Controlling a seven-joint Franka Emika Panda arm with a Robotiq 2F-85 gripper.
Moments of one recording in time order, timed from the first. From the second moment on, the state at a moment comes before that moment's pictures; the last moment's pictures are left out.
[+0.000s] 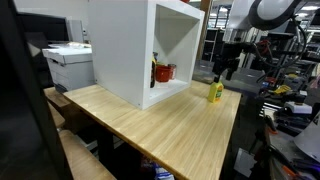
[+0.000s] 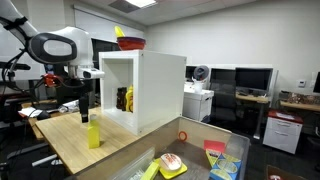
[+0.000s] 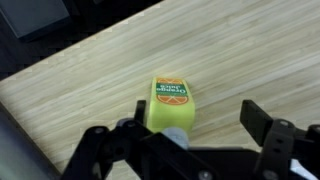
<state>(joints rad) -0.12 -0.34 0.01 -2.78 -0.02 2.45 0.37</state>
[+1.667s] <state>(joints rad) -0.19 -0.32 0.15 -2.77 -0.28 2.52 0.78</state>
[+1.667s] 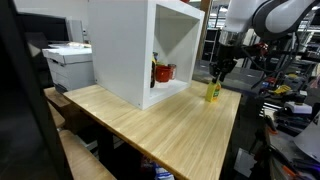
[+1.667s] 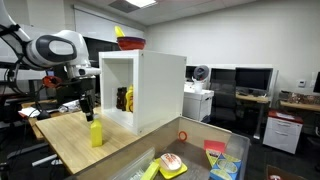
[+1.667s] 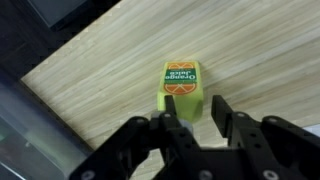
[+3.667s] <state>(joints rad) -0.20 -0.33 0.16 -2.77 -0.48 2.51 1.09</state>
